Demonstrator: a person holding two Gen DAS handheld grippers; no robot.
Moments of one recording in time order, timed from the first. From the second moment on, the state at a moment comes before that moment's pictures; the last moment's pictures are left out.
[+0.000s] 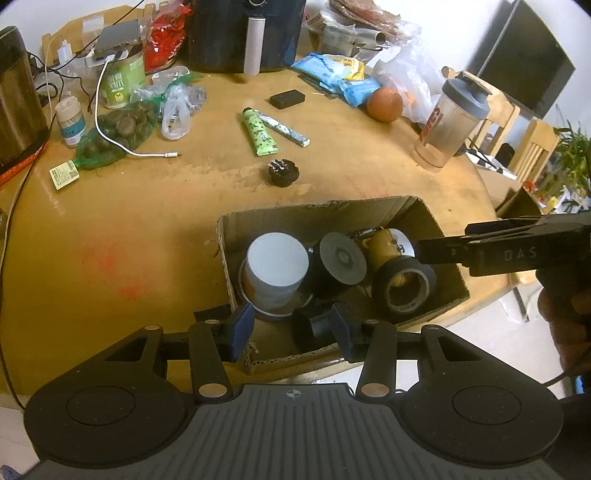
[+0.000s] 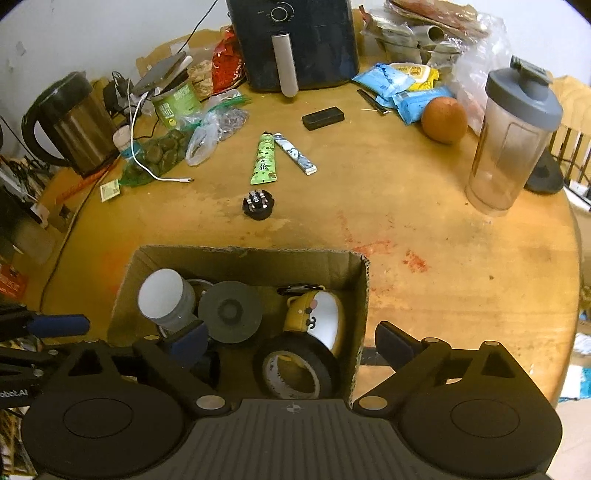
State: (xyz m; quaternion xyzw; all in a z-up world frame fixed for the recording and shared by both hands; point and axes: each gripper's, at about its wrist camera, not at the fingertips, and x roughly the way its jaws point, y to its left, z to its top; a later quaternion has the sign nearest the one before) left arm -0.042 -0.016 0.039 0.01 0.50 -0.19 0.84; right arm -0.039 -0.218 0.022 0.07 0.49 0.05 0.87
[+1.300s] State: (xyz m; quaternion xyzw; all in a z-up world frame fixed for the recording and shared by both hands) left arm 0.035 -0.026 0.070 0.00 0.45 -0.17 0.87; right arm 0.053 -0.209 0.044 0.01 0.47 0.14 0.87
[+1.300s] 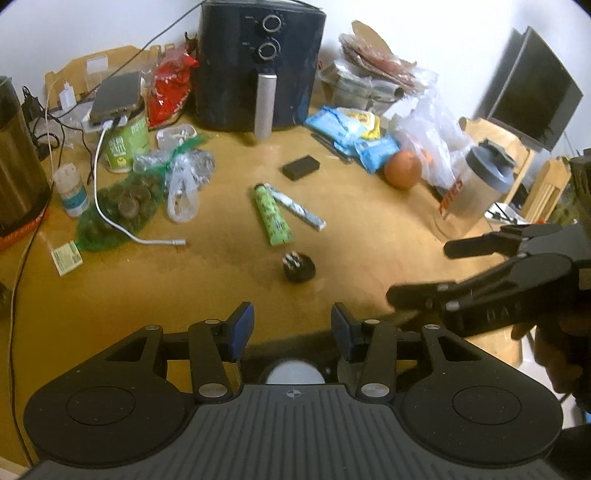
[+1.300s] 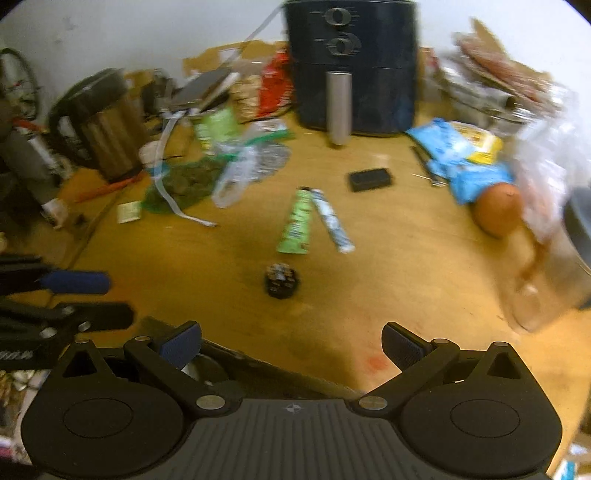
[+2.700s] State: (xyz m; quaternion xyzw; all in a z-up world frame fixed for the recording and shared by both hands) left arm 0.031 -0.006 0.062 -0.06 0.48 -0.07 0.87; right arm 0.157 -0.154 -0.042 -0.10 0.50 0.24 0.83
